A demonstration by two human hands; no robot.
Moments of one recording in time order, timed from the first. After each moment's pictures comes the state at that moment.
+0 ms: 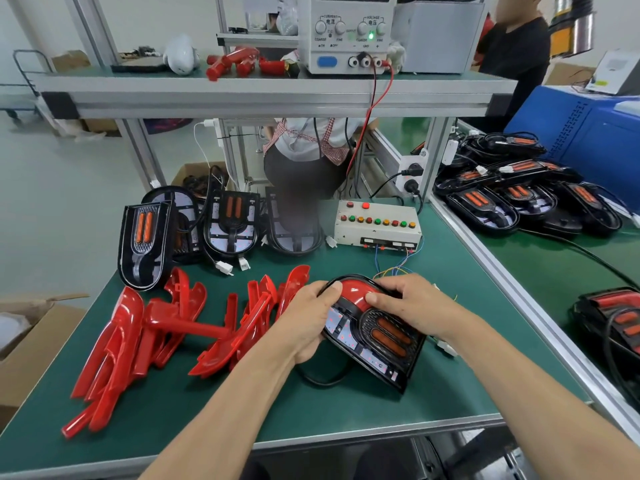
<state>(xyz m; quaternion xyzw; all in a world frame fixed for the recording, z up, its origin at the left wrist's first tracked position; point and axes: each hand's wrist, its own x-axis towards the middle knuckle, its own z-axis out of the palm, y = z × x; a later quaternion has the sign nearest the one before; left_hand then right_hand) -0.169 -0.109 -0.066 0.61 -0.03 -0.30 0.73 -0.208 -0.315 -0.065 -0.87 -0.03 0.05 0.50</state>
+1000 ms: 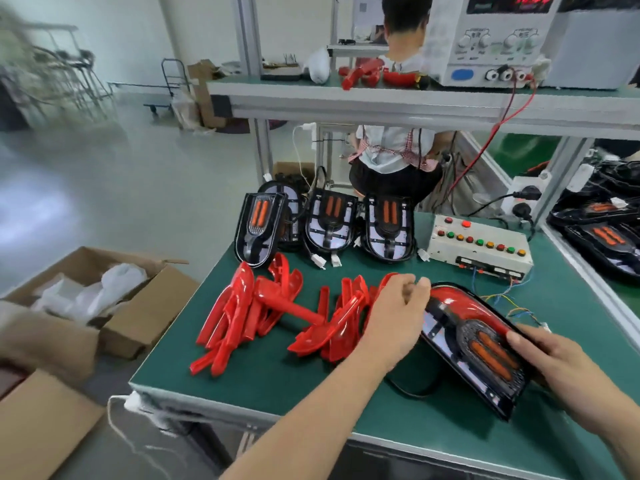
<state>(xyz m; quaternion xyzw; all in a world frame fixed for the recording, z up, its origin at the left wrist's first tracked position) -0.174 -0.094 -0.068 0.74 -0.07 -0.12 0.66 -0.248 -0.337 -0.092 -0.78 0.06 0.01 0.62</state>
